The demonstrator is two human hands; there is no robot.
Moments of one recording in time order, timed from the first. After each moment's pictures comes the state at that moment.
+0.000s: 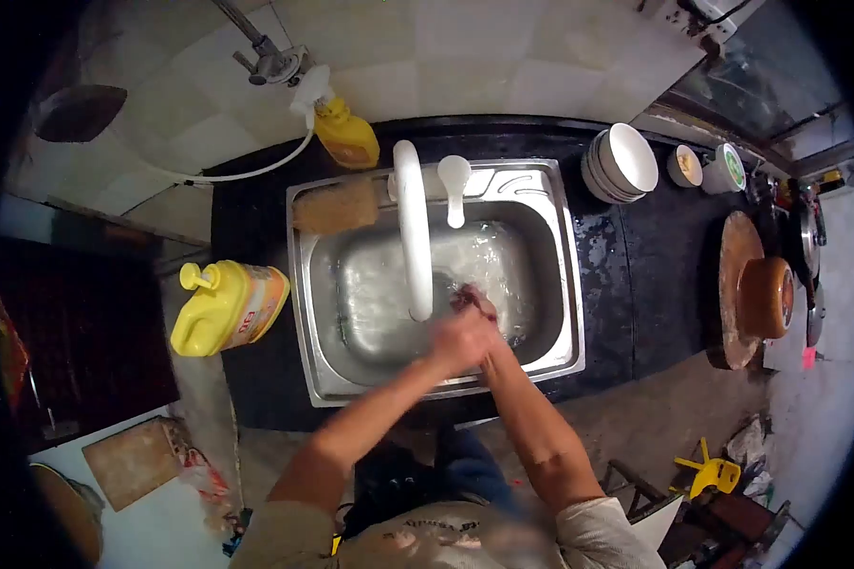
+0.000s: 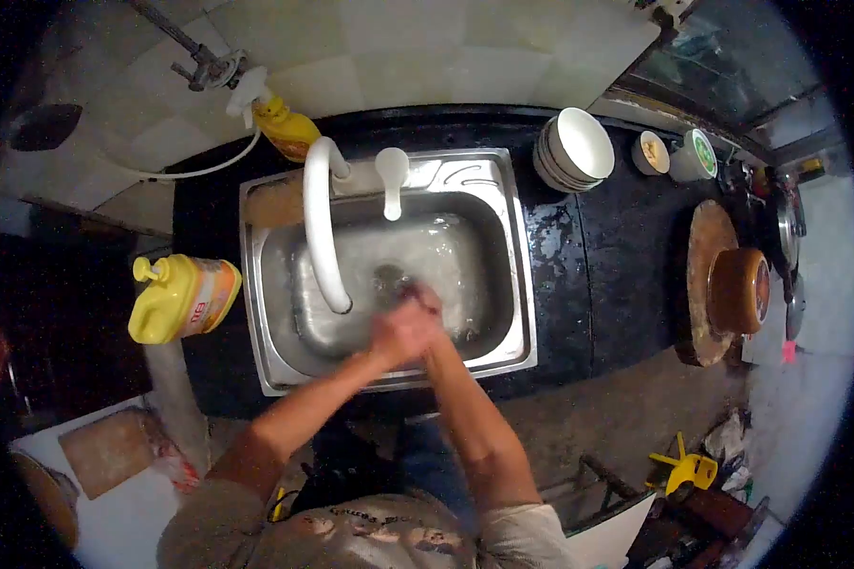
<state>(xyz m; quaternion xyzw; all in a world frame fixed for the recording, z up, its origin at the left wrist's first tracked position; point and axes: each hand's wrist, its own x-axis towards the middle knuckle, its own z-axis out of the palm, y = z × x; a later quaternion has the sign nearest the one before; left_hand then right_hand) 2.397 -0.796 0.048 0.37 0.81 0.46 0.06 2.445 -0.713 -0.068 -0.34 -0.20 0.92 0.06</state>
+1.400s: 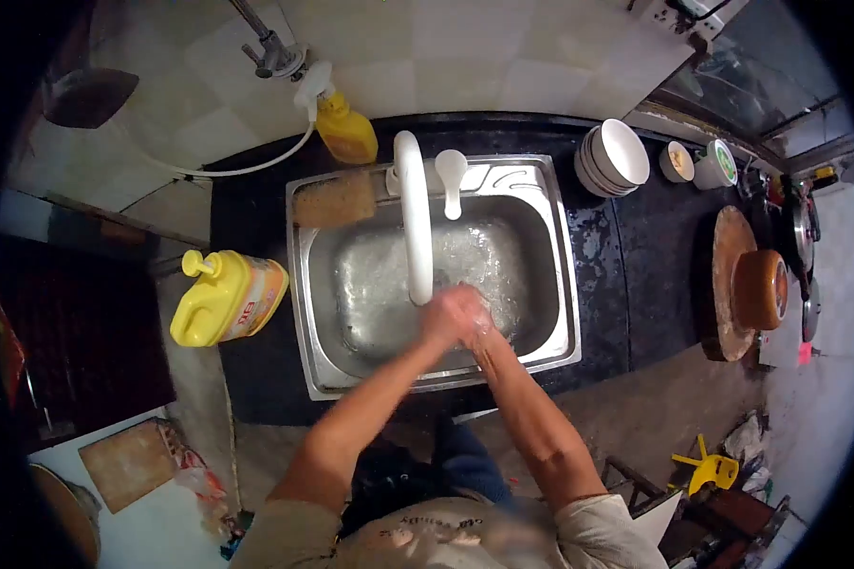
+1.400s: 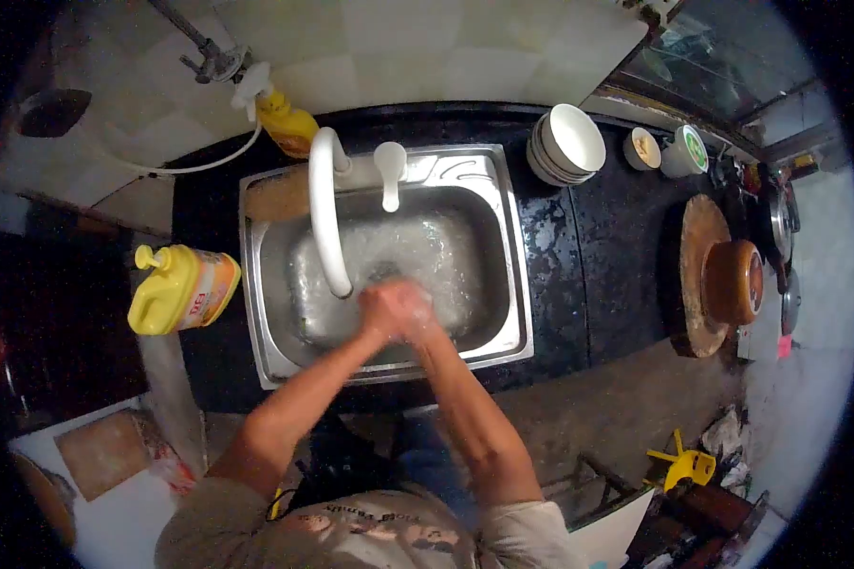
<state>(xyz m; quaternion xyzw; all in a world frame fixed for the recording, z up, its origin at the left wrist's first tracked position) 2.382 -0.789 0.035 0.29 0.79 0.52 0.14 2.440 -0.719 -0.032 -0.32 -0.47 0.82 0.07</state>
